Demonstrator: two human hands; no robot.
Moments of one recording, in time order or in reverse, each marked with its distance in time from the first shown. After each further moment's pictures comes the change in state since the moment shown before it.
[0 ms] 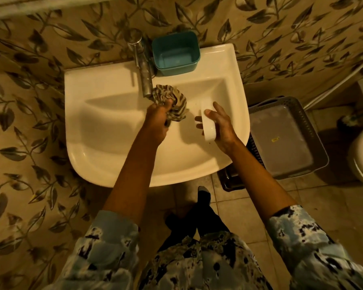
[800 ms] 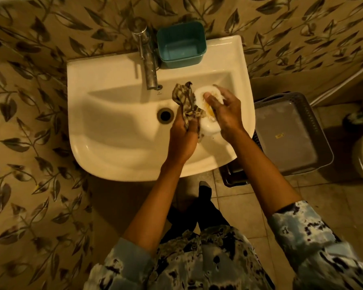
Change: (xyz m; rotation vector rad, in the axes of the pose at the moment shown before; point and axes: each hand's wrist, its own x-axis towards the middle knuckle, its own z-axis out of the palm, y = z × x) left_hand -0.056 -0.054 0.024 0.421 0.003 0.431; right_hand 0.001 -0.023 0.016 -0.142 0.143 -0.259
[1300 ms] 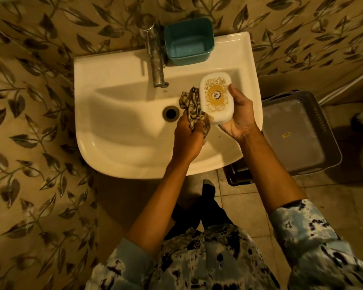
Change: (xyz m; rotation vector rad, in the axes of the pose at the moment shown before) left_hand 0.002 -0.007 -0.003 0.019 0.001 -0.083; right_hand -0.002 -0.007 -0.006 0.807 -0.456 0.364
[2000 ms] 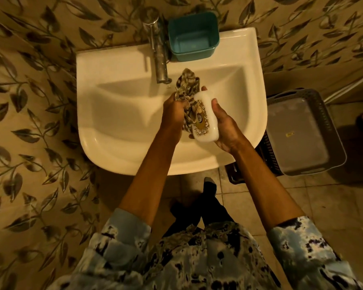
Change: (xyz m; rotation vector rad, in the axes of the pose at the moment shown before) left_hand 0.046 0.022 -0.030 -0.402 0.065 -0.277; right_hand -0.013 0.045 0.008 -0.514 0.062 0.035
